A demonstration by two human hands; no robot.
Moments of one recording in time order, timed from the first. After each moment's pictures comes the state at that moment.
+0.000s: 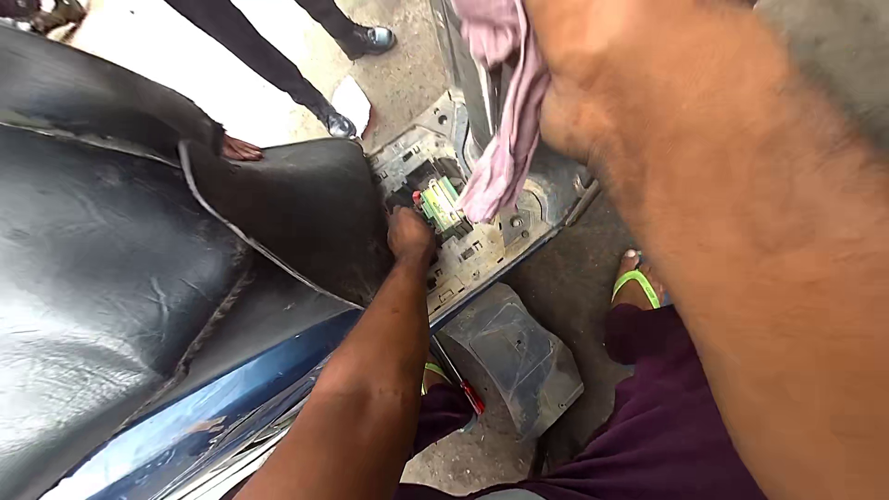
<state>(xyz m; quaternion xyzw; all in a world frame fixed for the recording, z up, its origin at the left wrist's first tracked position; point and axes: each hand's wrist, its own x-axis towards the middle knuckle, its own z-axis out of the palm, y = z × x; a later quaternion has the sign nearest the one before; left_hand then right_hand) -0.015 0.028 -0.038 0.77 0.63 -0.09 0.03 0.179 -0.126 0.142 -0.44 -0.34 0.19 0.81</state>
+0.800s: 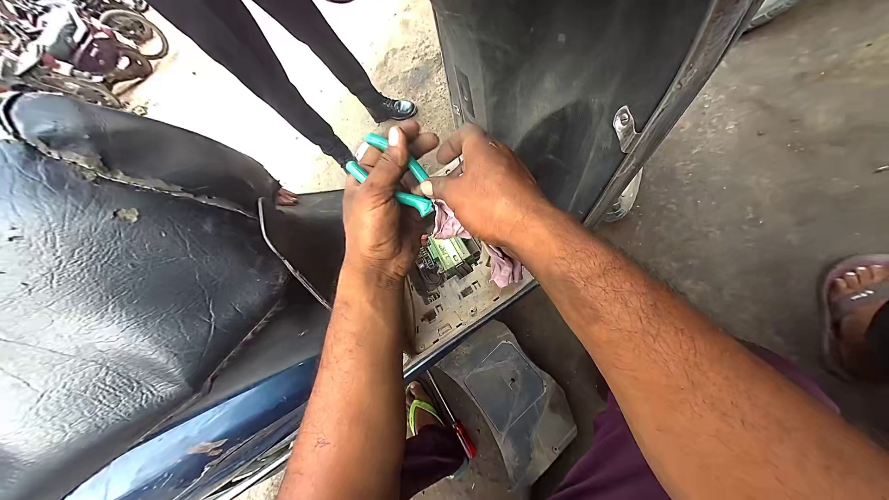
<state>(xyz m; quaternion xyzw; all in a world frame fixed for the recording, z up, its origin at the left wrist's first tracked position) 0.041 -0.031 0.152 0.60 0.19 0.36 0.69 0.155 -0.145 0.175 -0.75 -0.41 0.30 0.43</state>
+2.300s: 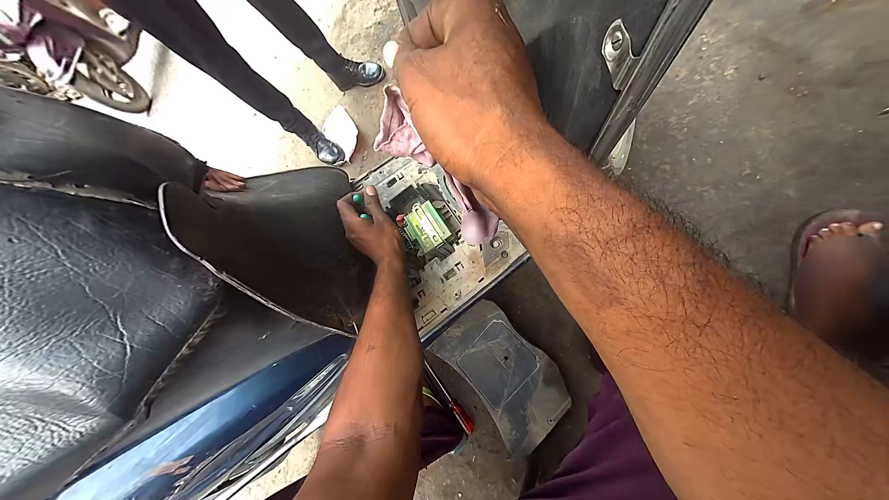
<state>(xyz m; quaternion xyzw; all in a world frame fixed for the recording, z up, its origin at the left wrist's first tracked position) 0.008 0.052 -0.031 0.70 0.54 0.44 0.13 0.174 -0.145 0.186 -0.73 -0.32 0.24 0.55</state>
